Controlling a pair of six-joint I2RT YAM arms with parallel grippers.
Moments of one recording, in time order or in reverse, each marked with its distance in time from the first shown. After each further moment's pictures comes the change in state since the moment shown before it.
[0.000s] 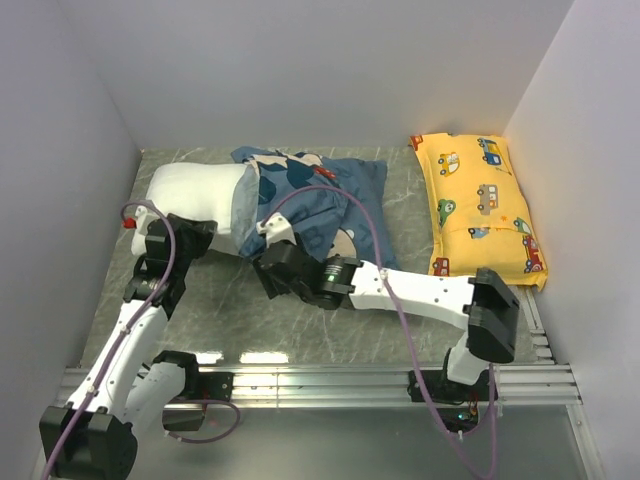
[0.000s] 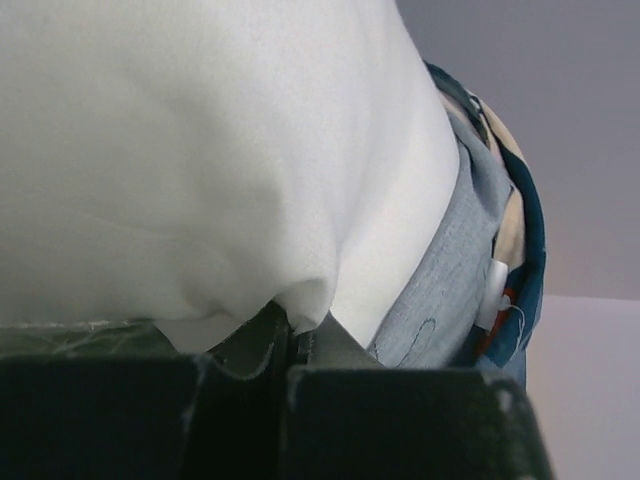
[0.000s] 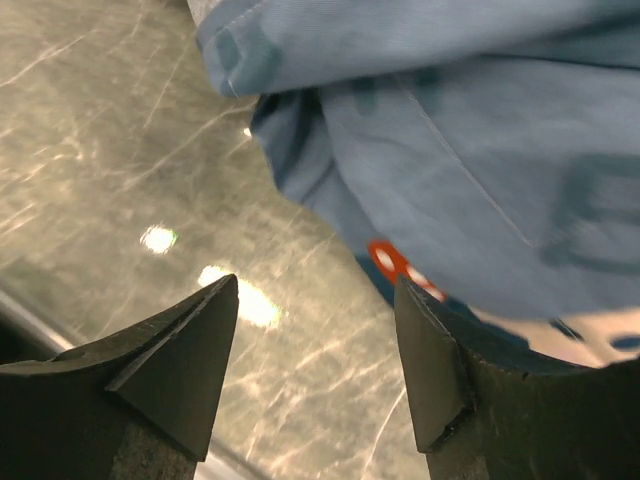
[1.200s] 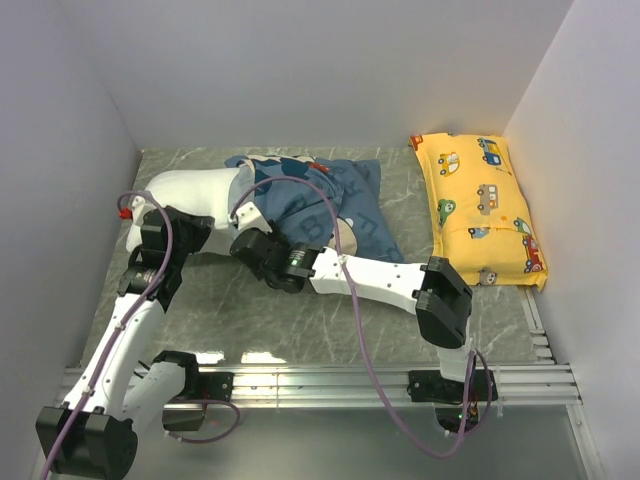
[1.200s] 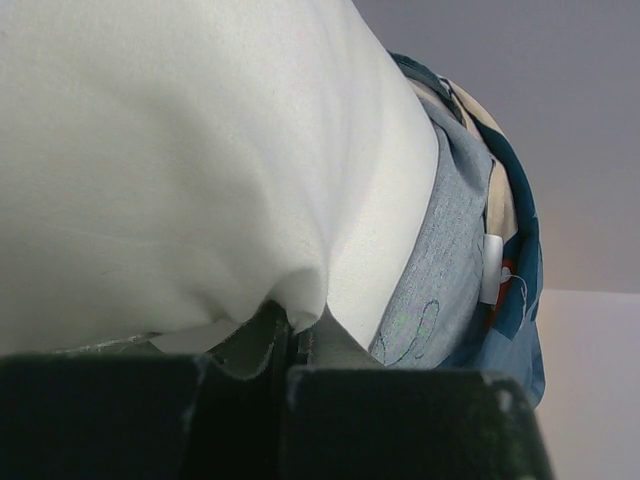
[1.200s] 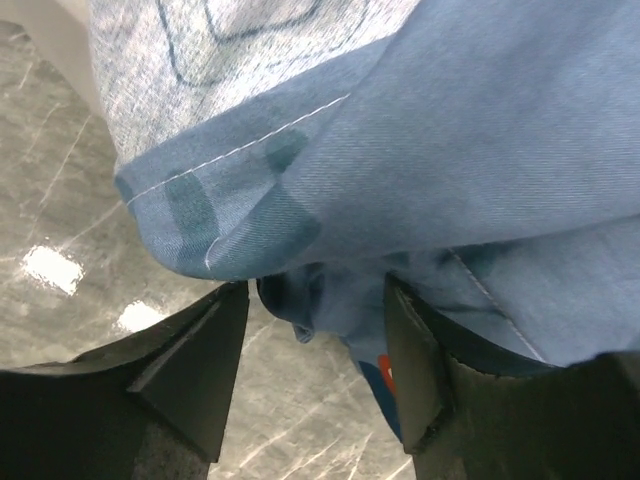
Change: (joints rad) left arm -0.002 0.020 0.118 -0.121 0.000 0.054; right arm -0.023 0.288 0.307 -0.081 0.150 -0.160
